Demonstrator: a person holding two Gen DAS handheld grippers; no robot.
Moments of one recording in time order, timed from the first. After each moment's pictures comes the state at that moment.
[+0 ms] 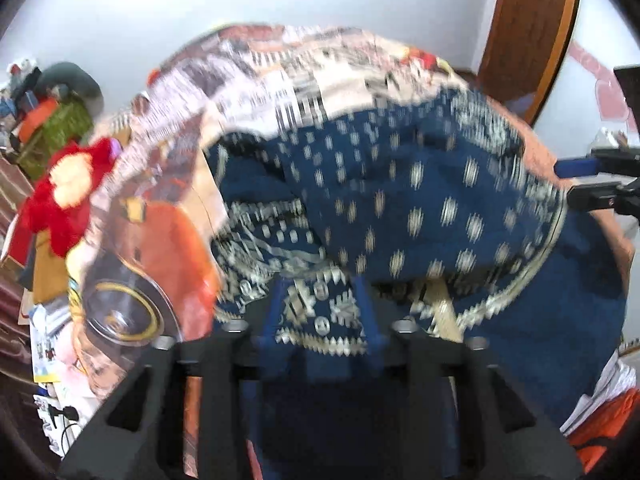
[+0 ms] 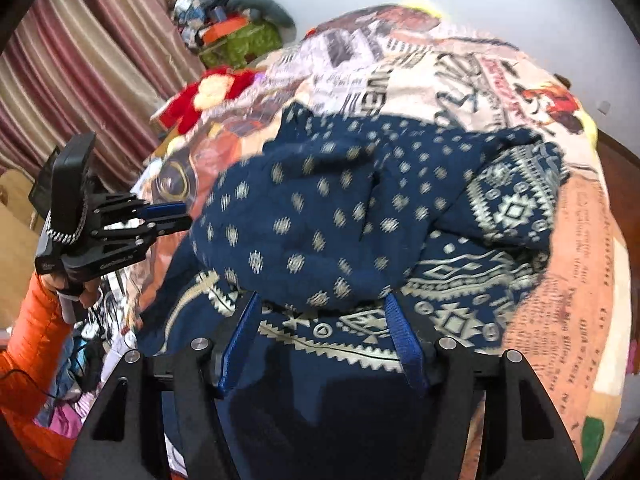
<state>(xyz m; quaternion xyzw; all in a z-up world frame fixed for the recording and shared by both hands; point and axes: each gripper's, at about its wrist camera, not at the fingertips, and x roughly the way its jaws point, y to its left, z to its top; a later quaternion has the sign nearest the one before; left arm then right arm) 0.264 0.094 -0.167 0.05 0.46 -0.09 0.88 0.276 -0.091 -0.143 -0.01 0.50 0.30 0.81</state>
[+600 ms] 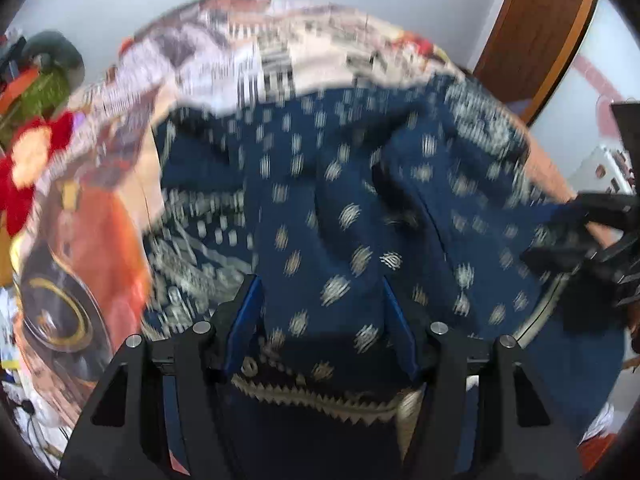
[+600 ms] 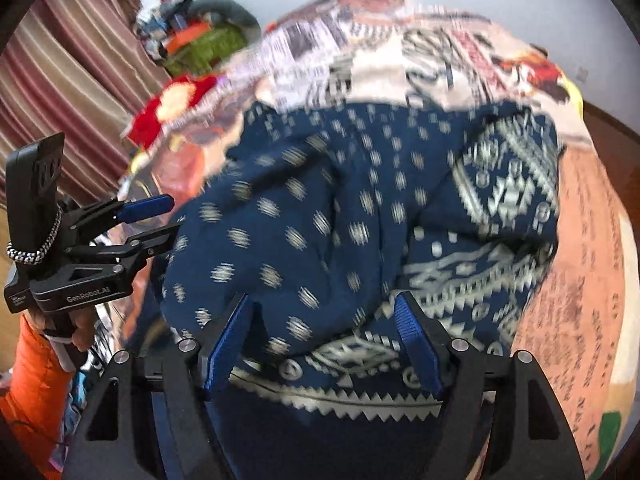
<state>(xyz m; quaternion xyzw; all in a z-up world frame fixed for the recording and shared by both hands) 0.303 0.057 -0.224 0.00 0.51 -0.11 0.85 0.304 -0.082 -0.194 0.00 0.55 0.25 0.80</state>
